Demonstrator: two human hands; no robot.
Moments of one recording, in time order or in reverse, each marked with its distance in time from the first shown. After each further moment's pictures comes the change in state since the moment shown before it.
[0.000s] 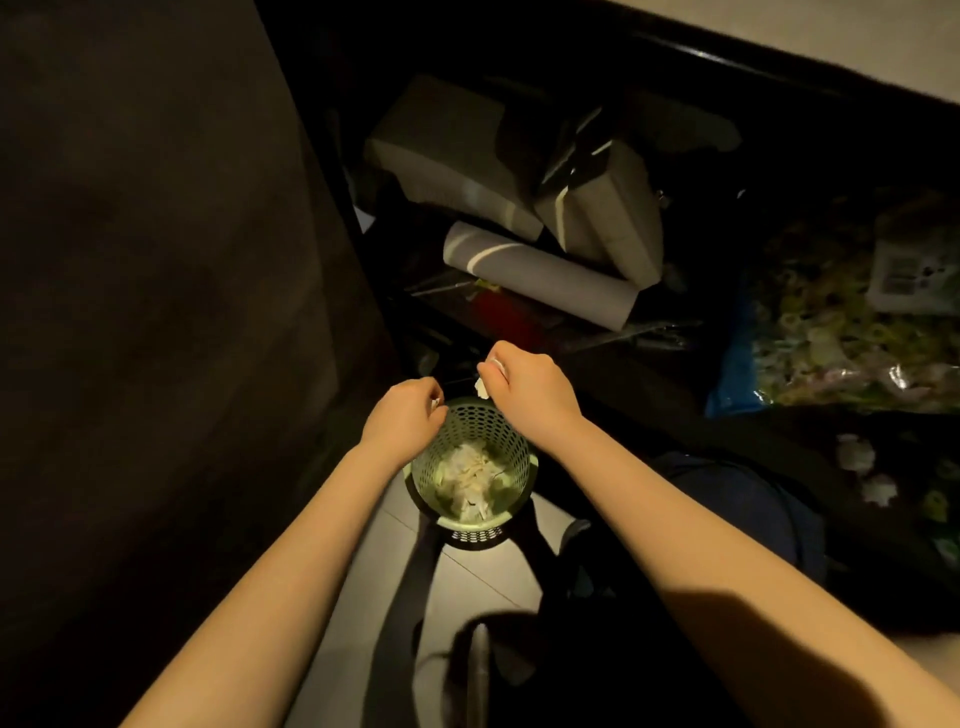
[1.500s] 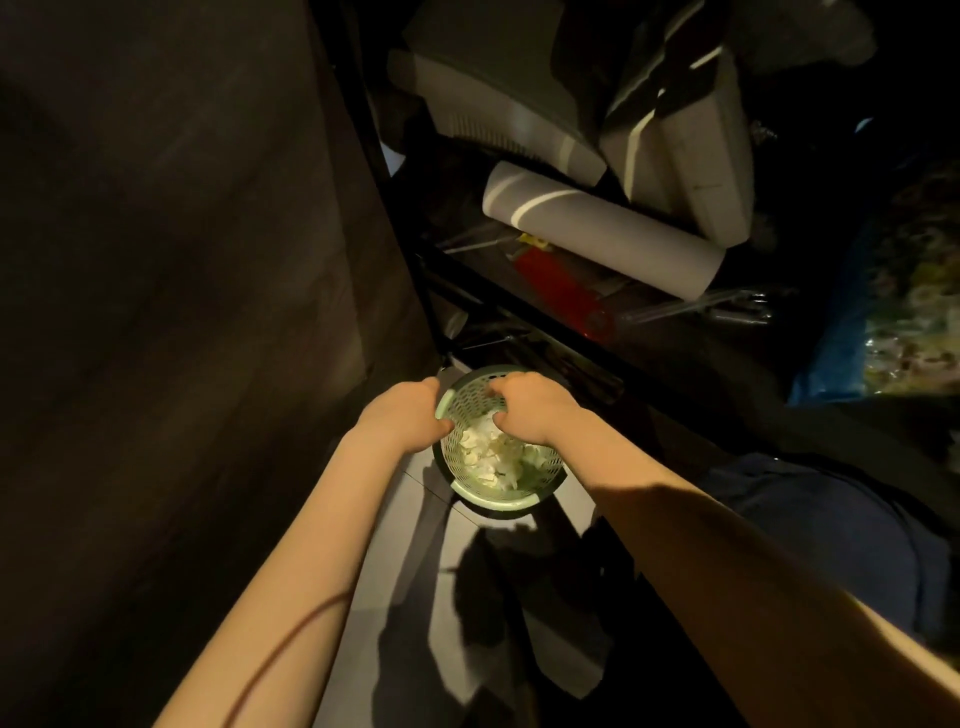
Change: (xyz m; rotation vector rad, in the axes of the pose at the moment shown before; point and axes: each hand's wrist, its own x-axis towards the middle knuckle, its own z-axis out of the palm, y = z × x) left_hand 0.011 -0.036 -0.006 0.224 -0.428 -0.186; right_hand 0.046 0.030 0.088 -0.303 -0.549 0.049
